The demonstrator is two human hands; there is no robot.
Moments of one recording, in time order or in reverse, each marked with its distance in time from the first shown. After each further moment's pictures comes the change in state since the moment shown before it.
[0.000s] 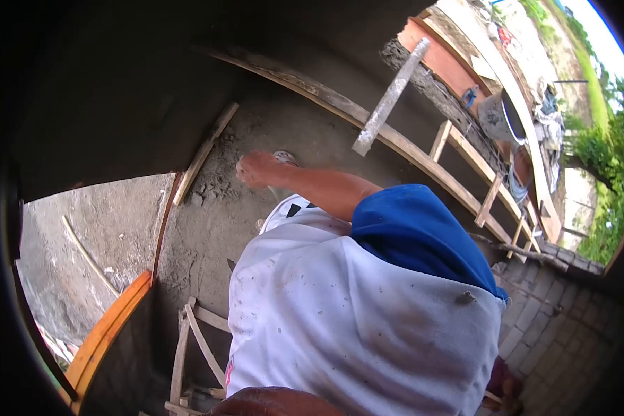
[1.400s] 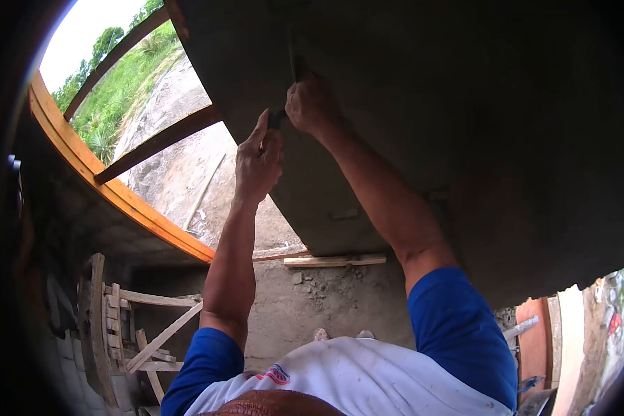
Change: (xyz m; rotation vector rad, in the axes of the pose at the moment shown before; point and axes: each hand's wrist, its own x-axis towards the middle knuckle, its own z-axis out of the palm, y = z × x) left_hand -0.132 0.498 -0.142 -0.277 0.978 1.258; right_hand 0.145 -0.362 -0.336 -0.360 0.968 -1.301
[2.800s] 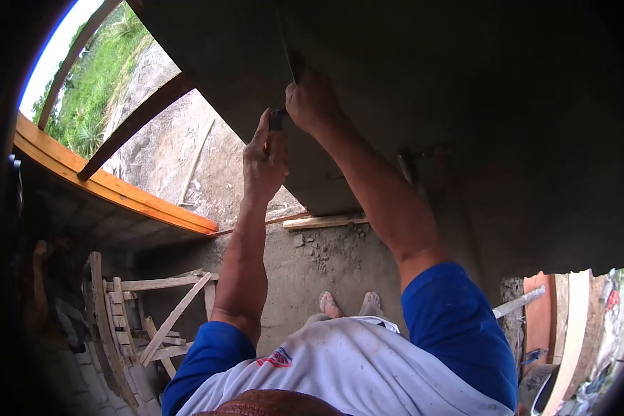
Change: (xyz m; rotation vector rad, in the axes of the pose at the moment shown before) left_hand -0.042 -0.080 0.041 -0.105 -0.035 -0.156; right_hand -0.069 -0.025 0.042 0.326 0.066 0.538
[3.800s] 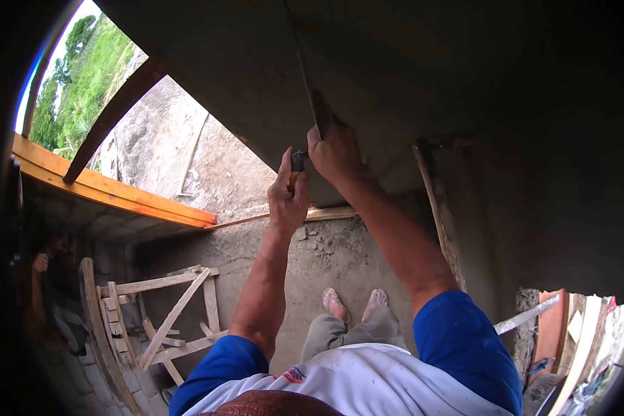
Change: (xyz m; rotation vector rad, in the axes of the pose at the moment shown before) left_hand -0.051 -0.128 0.036 0.111 -0.019 -0.053; right_hand -0.114 0.068 0.050 0.111 -0.131 0.163
